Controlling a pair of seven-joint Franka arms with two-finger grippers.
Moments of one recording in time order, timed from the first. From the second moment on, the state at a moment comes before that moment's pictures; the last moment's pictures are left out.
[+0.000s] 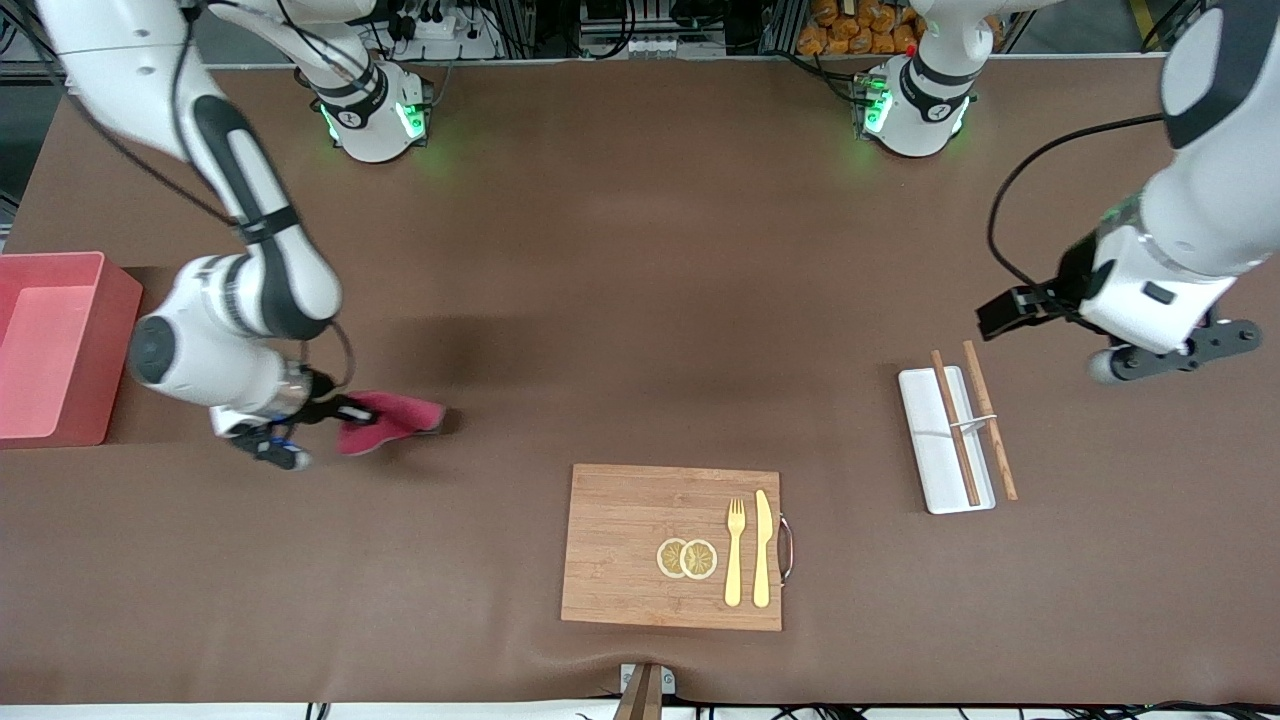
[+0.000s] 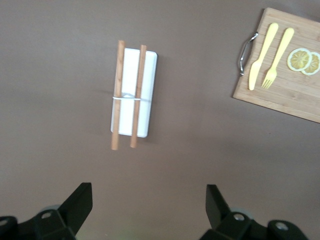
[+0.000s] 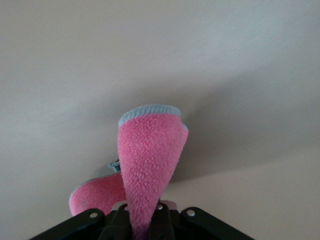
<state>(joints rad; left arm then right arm) 0.13 0.24 -0.37 -1.34 0.06 1.52 -0.45 -0.04 0.44 0.06 -1.94 0.25 2.33 0.12</state>
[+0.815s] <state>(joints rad) 0.19 0.19 -0.37 -1.36 0.06 1.52 -0.37 -0.32 0.48 0.08 -1.70 -0.29 2.22 -0.45</state>
